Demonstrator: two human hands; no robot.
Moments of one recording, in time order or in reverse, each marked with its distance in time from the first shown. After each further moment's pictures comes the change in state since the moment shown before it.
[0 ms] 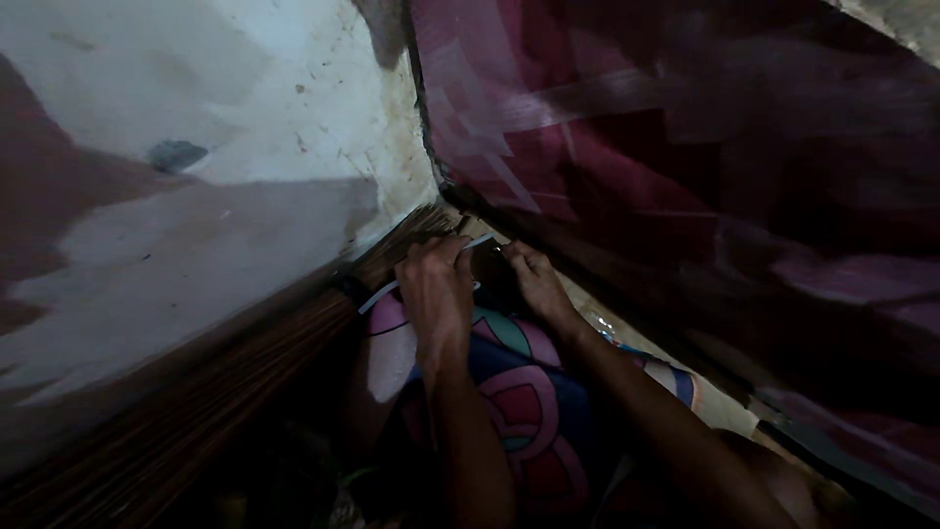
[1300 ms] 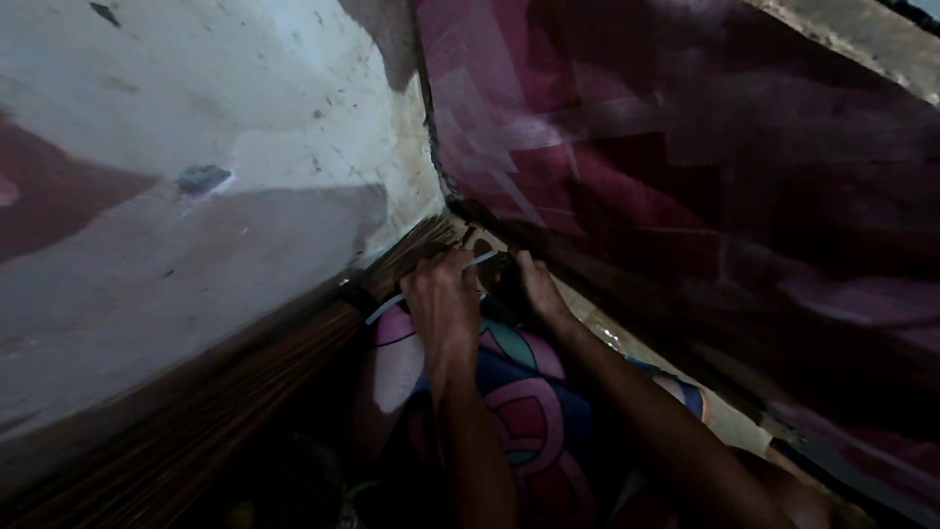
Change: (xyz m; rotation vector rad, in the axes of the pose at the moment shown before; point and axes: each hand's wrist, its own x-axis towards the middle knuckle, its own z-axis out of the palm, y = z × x) left_hand -0.001 0.004 -0.001 0.098 -0.034 -0.049; right_hand 0.016 -0.003 0.011 0.165 0.004 0.247
